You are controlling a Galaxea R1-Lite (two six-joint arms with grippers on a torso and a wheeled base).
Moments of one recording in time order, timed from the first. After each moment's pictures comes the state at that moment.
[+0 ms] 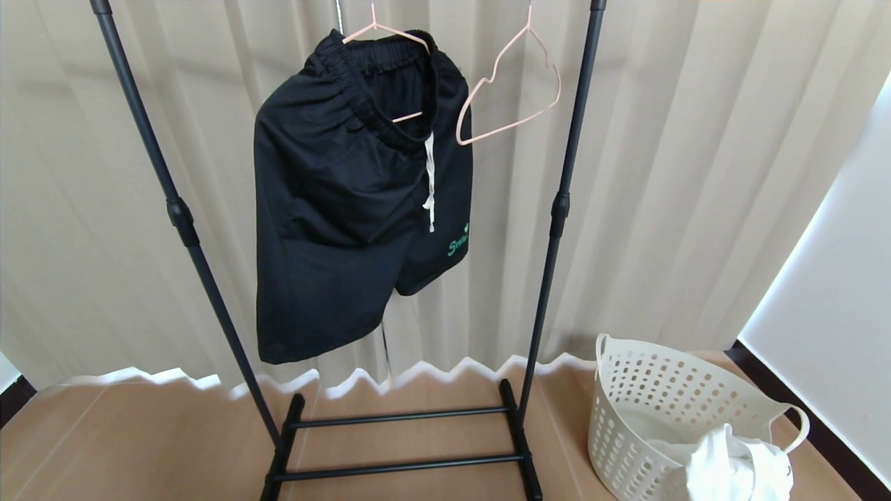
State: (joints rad) left arm 0.00 0.00 -0.01 0.03 -0.20 0.04; right arm 0.12 0.09 -0.01 0.03 -0.02 0.01
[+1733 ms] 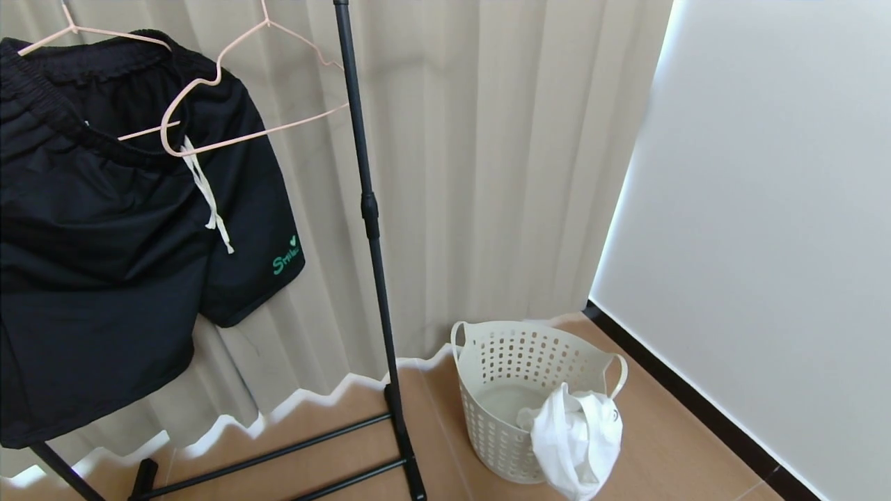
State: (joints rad) left arm 0.00 0.00 -0.01 0.03 -0.19 0.03; right arm 0.13 0.09 -0.01 0.03 -0.02 0.01
